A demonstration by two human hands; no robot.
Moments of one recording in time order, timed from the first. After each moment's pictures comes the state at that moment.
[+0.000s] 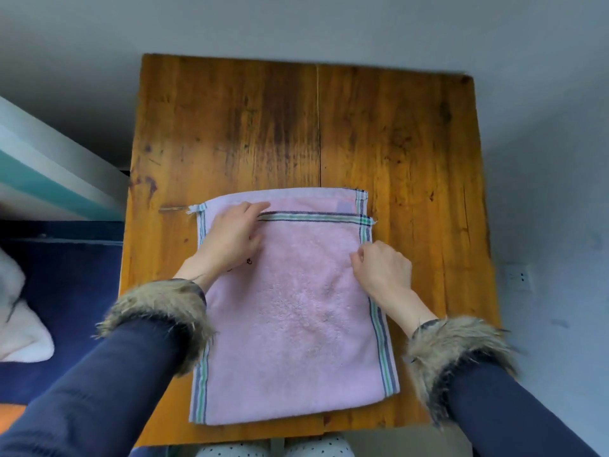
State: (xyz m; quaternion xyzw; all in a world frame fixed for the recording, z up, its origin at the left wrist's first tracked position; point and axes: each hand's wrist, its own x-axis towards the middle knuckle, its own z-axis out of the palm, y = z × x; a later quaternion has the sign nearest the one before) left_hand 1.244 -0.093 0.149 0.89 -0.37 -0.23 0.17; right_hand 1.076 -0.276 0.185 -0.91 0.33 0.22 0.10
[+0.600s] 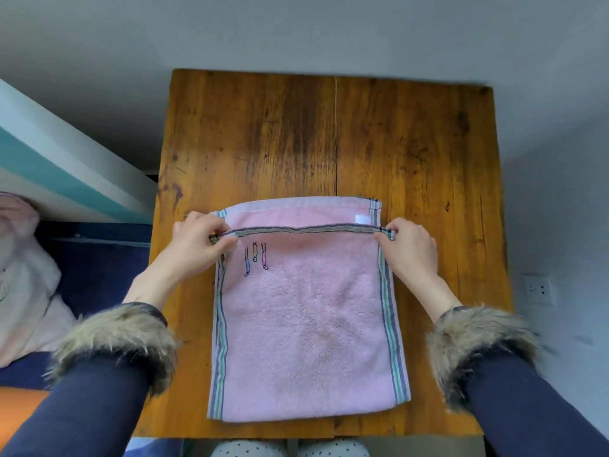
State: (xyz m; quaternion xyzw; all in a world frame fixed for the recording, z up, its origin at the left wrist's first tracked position) left_hand 1.269 -0.030 0.196 0.91 -0.26 -0.25 0.19; right_hand 1.097 -0.309 0.194 -0.89 0.38 0.09 0.21
